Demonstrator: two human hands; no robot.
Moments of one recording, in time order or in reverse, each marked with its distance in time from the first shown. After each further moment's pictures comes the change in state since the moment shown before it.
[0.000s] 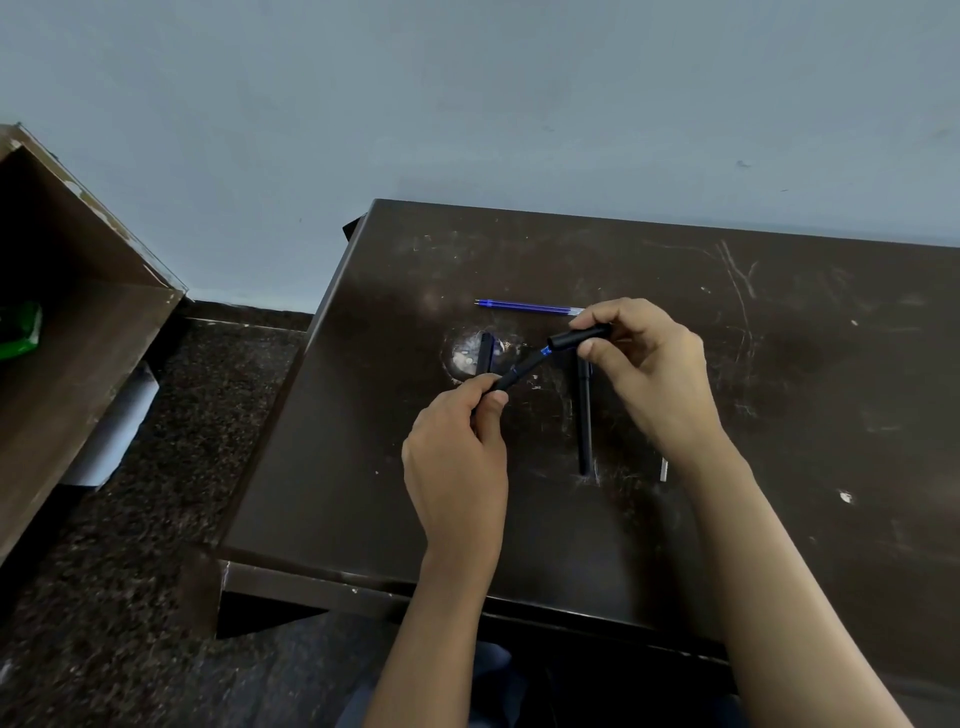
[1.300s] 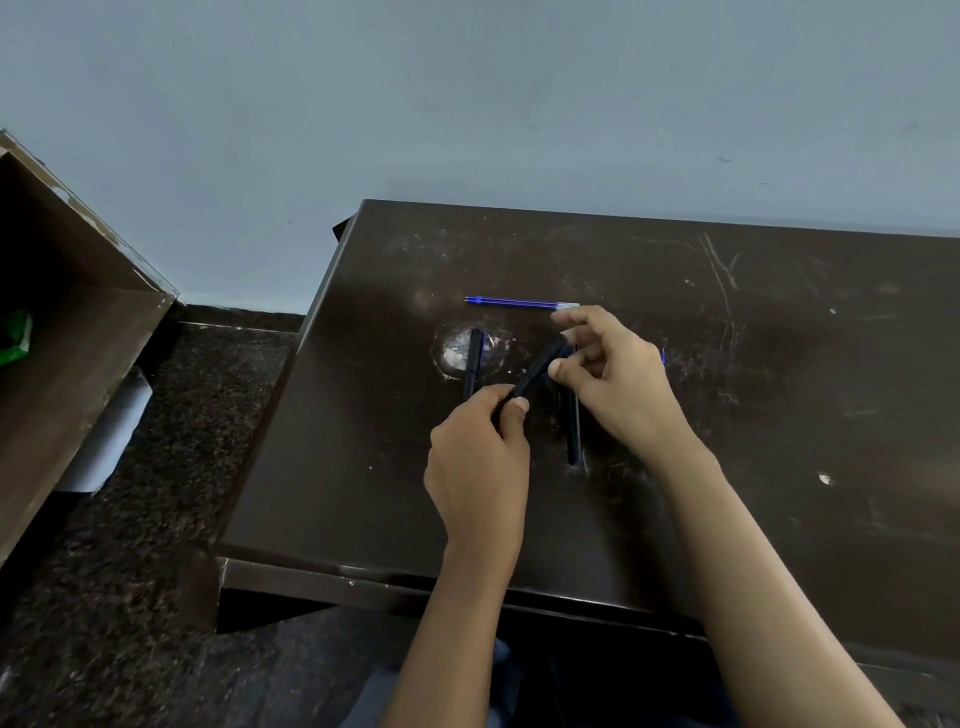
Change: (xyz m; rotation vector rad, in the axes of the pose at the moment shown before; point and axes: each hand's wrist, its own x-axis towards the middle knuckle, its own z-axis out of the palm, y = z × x) left_hand -0.010 0.014 0.009 0.129 -0.167 -0.102; right_hand -0.008 0.002 0.009 -0.099 -0.115 0.157
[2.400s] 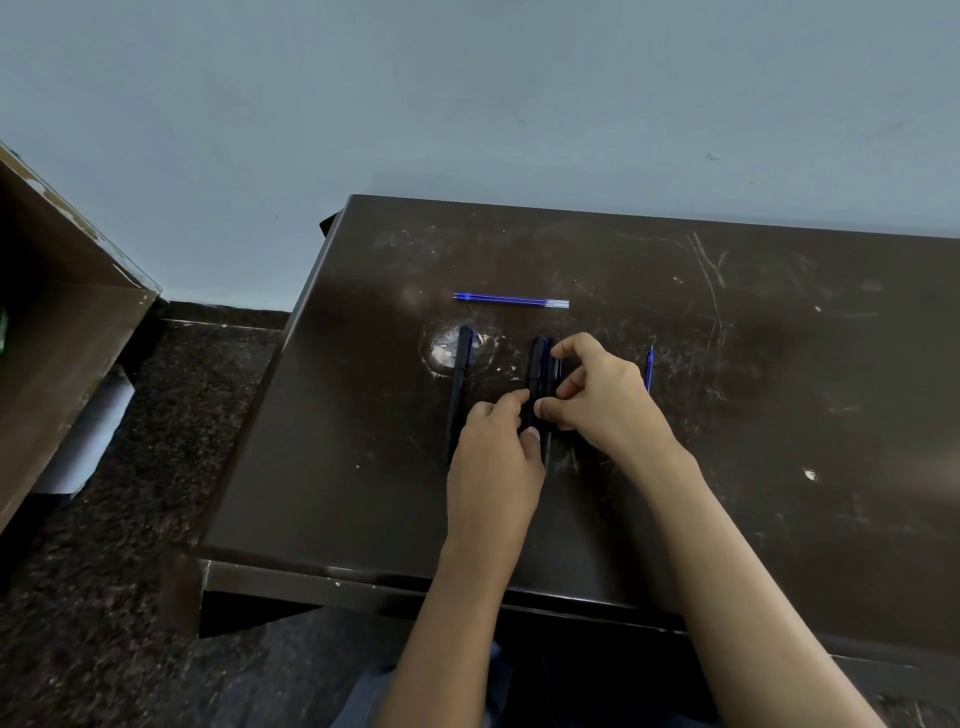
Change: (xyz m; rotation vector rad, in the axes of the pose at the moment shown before) left_hand 0.000 -0.009 0.017 0.009 -0.254 0.152; right_hand -0.003 0.008 0.008 -0.138 -0.158 0.271
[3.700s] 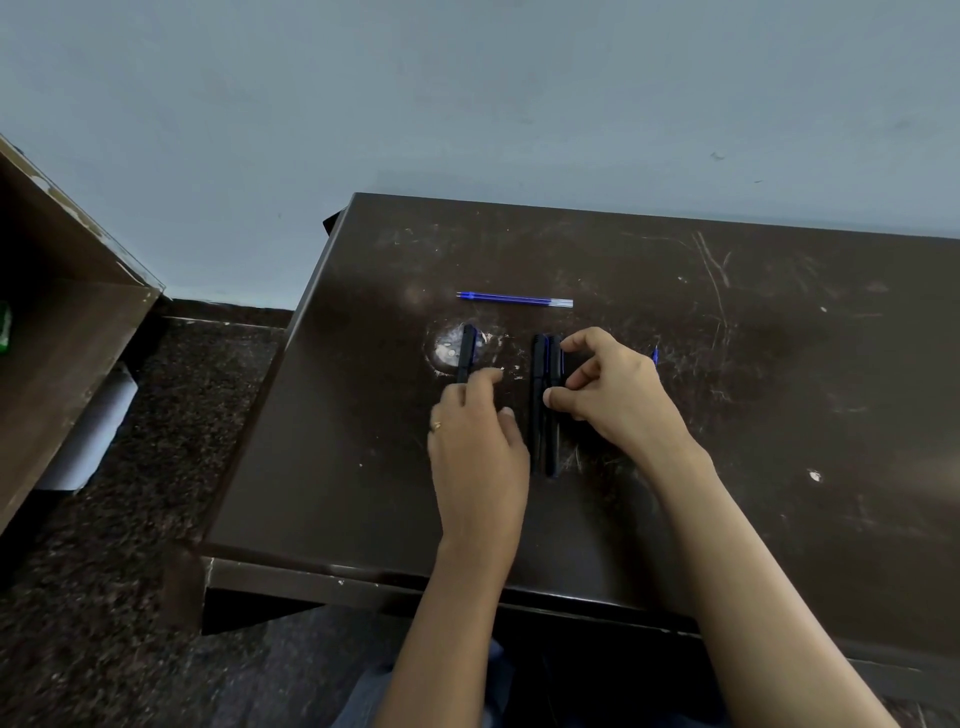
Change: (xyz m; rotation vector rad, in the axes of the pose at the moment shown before) left_hand 0.001 0.002 -0.007 0.073 0.223 -0.035; right_hand 0.003 0.005 -0.005 0.022 0.050 -0.022
